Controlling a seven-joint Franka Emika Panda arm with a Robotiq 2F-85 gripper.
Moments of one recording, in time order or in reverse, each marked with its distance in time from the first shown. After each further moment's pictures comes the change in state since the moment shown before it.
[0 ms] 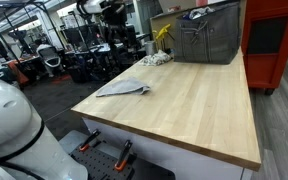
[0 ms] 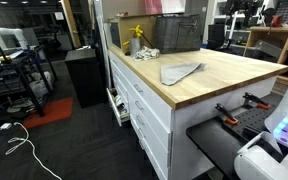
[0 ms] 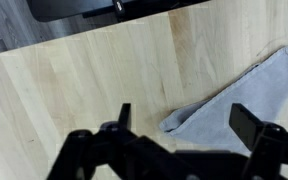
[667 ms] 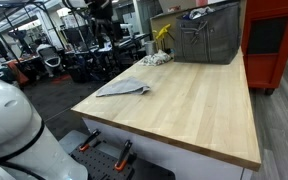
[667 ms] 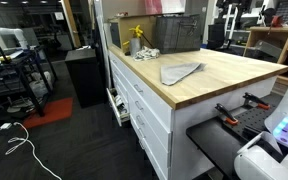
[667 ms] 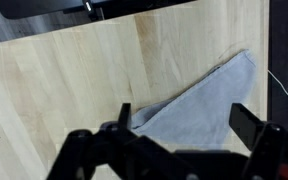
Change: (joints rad) arm 0.013 -0.062 0.096 0.010 0.108 -0.045 0.039
